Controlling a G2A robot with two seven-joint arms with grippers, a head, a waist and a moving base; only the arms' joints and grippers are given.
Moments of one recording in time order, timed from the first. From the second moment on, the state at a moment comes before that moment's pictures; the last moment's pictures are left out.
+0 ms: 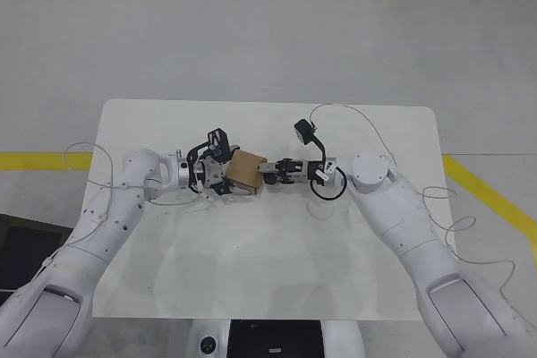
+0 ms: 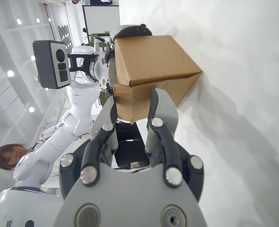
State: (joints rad) left arm 0.69 -1.06 -0.87 -1.04 1.18 -1.01 0.01; right arm -0.63 -1.39 0.92 -0.84 0.24 -0.24 1.05
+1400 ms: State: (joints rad) left arm 0.73 -1.06 -0.91 -1.08 1.18 -1.01 -0.01; right arm -0.63 -1.39 0.91 -0.91 0.13 -0.20 1.00
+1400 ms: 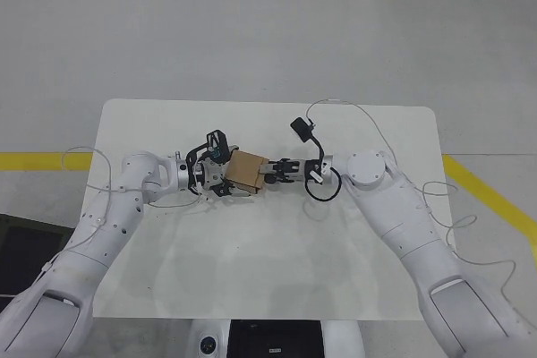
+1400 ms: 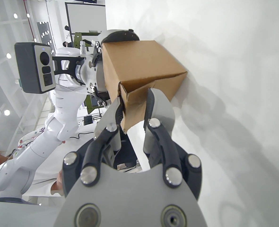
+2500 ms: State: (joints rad) left arm 0.75 -1.05 -0.92 -1.10 1.17 -1.01 -0.02; right arm -0.73 -1.34 0.98 -1.03 0.11 -0.17 1.03
